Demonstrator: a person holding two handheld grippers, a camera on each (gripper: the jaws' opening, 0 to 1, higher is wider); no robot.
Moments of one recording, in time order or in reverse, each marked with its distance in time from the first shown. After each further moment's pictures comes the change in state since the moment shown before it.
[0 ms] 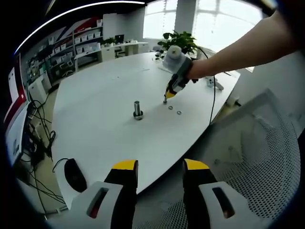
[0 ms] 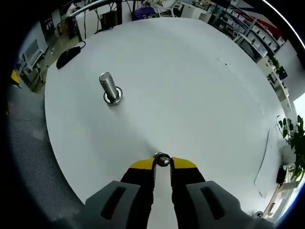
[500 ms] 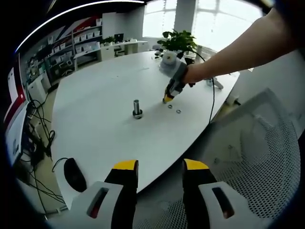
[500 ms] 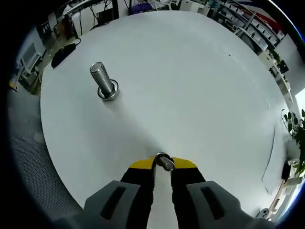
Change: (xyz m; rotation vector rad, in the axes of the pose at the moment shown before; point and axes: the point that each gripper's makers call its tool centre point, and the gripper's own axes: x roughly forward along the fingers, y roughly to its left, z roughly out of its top) left arm 0.001 -0.001 -0.002 0.001 0.011 -0.005; right arm 0.019 0.006 -0.008 0.031 0.033 0.017
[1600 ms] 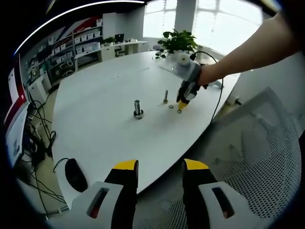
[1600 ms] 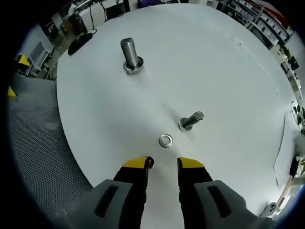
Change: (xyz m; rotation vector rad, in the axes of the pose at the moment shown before) left arm -0.001 0.002 0.000 0.005 -0.001 0.009; right arm -0.019 0.036 -0.045 -0.019 0.060 0.131
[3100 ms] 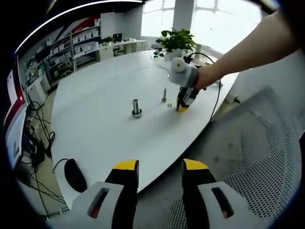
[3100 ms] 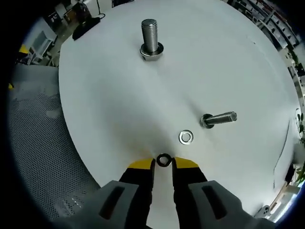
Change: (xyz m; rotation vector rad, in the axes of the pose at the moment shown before) left arm 0.002 -0.002 -0.002 0.012 0.013 -0.012; right arm 0.013 0.021 -0.007 -0.108 0.143 -0.011
